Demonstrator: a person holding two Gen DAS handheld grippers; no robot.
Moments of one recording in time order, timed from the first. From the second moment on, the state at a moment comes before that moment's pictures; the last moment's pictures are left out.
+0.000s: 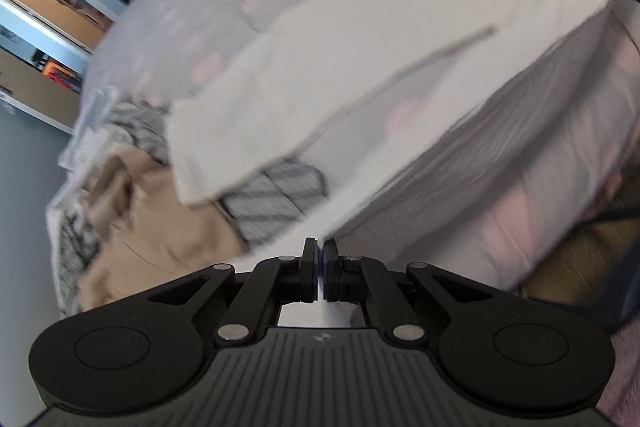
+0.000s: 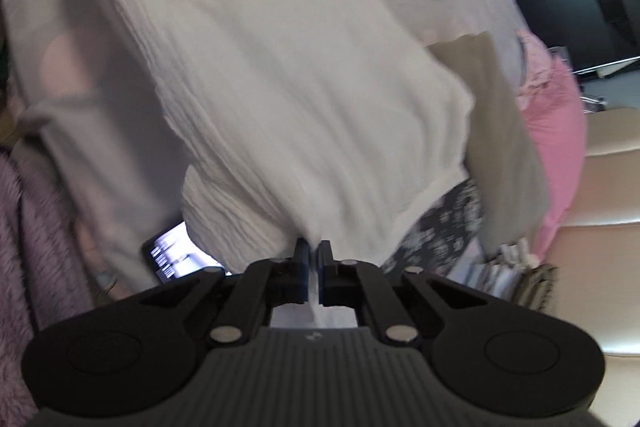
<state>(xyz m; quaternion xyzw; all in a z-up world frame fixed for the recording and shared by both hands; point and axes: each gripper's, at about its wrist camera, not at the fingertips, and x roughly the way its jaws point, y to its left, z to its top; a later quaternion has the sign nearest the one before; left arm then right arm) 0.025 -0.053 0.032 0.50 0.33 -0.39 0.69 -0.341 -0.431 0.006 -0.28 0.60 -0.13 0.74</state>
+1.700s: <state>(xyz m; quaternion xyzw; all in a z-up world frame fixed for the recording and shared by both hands) 0.230 -0.238 -0.013 0.44 0.34 -0.35 0.75 -0.139 -0.587 -0.012 -0.07 0.49 -0.32 0.81</state>
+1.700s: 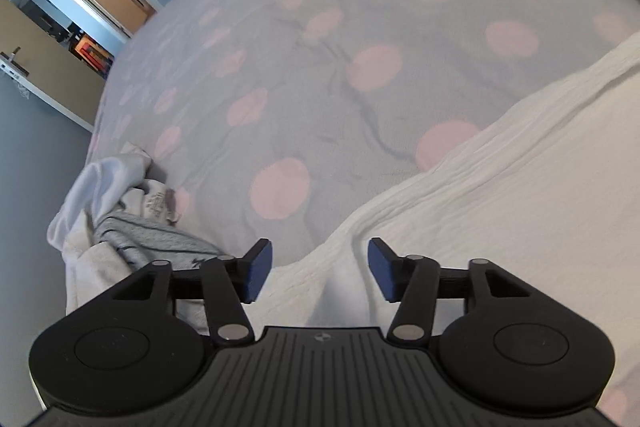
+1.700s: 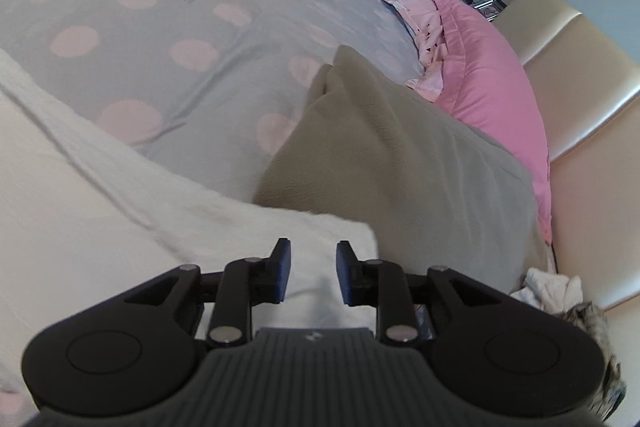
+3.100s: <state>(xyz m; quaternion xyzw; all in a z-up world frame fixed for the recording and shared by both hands) 0.263 -0.156 -0.042 0.39 0.29 -0.30 0.82 -0.163 -0.536 -0.051 0.04 0.52 -0.34 0.78</state>
